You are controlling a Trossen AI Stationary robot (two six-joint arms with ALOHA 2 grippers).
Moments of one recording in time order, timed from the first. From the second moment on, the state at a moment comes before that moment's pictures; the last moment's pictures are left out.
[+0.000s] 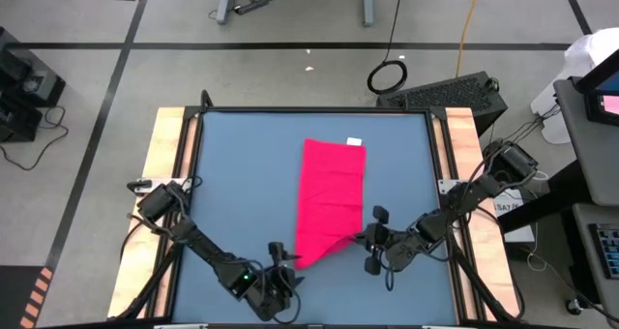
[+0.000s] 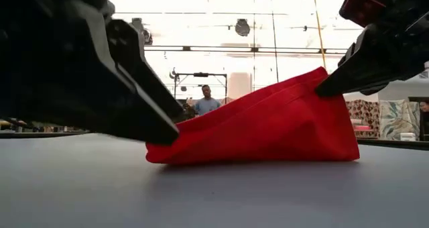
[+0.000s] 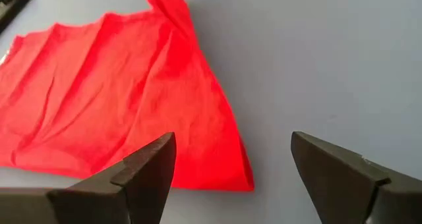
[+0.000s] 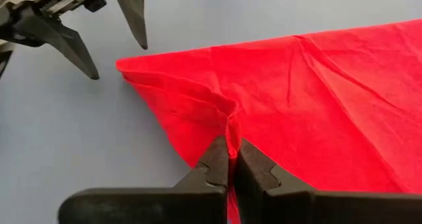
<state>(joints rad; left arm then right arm) -0.73 2.05 1.18 -0.10 -0.79 -0.44 0.65 1.53 0.58 0.24 0.68 0.62</state>
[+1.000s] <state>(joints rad) -0.69 2.06 1.16 -0.19 -0.83 -0.41 0.58 1.53 0.58 0.18 0.65 0.72</state>
